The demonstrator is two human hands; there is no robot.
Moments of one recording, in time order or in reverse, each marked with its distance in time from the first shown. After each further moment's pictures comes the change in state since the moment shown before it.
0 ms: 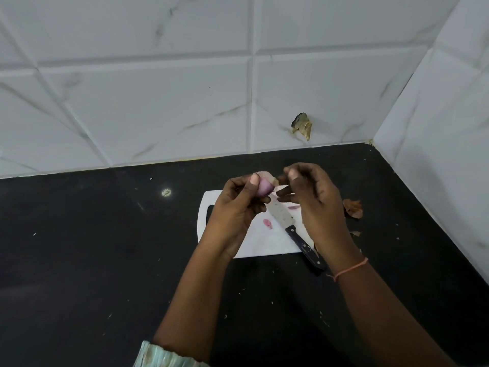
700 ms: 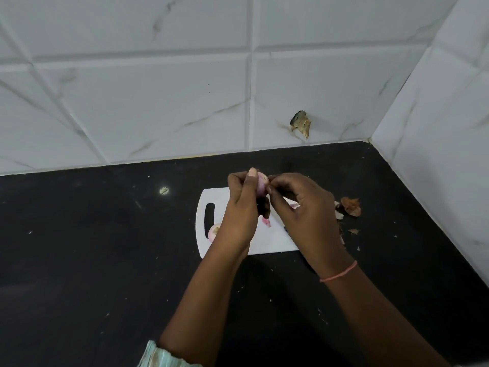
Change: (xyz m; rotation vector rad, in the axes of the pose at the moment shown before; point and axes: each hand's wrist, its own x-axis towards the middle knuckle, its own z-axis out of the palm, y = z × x) left_hand -0.002 -0.005 0.019 0.225 0.079 0.086; right_hand -0.009 0.007 0.009 -0.468 0.014 -0.423
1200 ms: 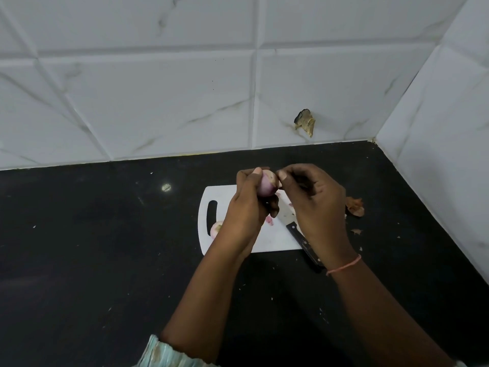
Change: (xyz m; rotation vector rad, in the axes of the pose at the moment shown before) left_hand 0.006 -0.004 -0.002 -0.072 -0.067 -0.088; right_hand 0.006 0.003 -0.002 0.239 0.101 0.179
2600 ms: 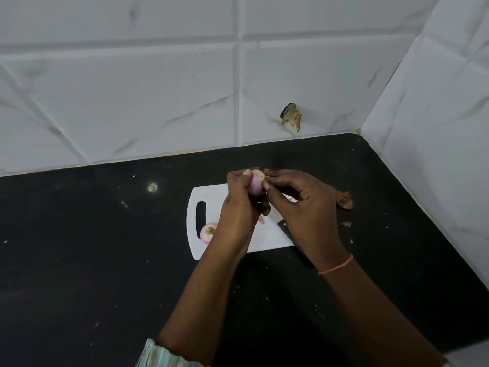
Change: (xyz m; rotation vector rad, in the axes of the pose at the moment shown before) left_hand 0.011 -0.012 -0.001 -0.020 0.028 -0.043; right_hand -0.007 0.010 0.001 -0.078 -0.037 -0.050
